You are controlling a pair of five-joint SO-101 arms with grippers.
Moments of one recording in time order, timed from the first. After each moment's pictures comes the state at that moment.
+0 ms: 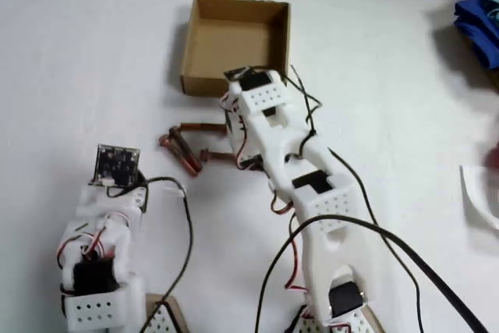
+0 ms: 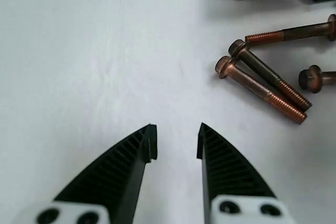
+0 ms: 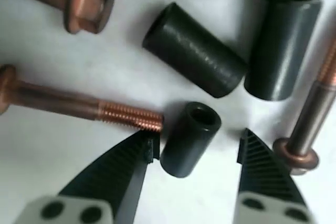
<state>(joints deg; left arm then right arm) -15.6 -102.6 93.8 55.1 -13.5 -25.8 44.6 -23.0 89.1 -2.5</state>
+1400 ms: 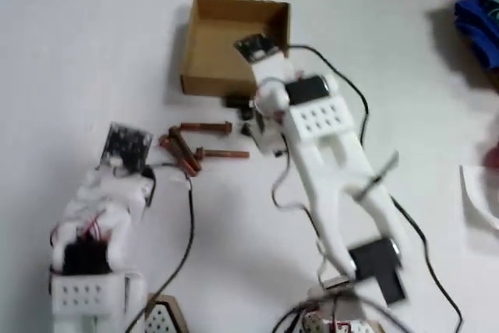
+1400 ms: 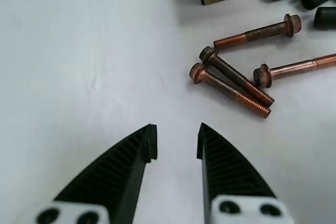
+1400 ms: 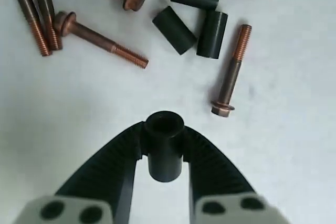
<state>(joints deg) -10.4 -76.3 72.0 57.5 -16.0 -22.5 -6.4 10.8 80.0 12.8</state>
